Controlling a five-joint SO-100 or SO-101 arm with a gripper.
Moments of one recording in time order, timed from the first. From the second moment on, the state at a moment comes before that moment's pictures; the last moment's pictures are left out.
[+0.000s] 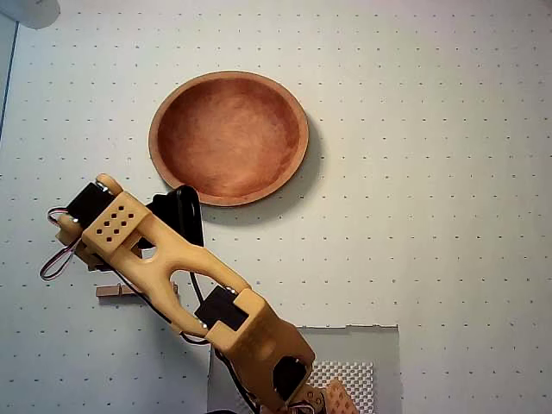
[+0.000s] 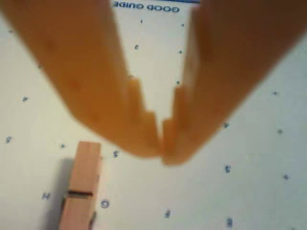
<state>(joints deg) -53.3 67.9 65.3 94.0 -133.3</state>
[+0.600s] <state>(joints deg) -56.4 58.8 61.4 93.3 -127.4</state>
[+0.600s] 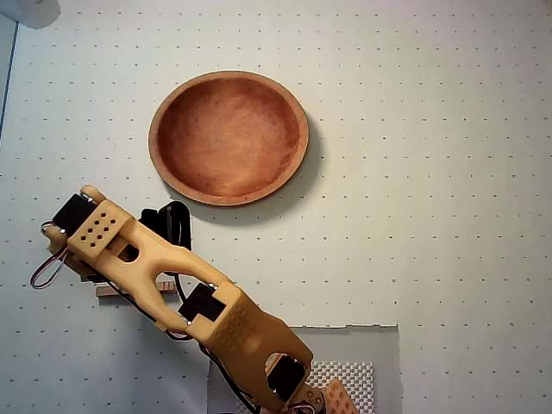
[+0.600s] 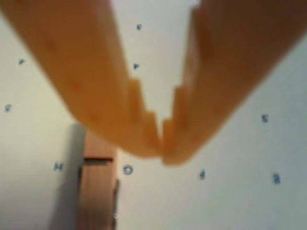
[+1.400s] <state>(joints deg) -58.7 58.6 58.7 93.3 -120.7</state>
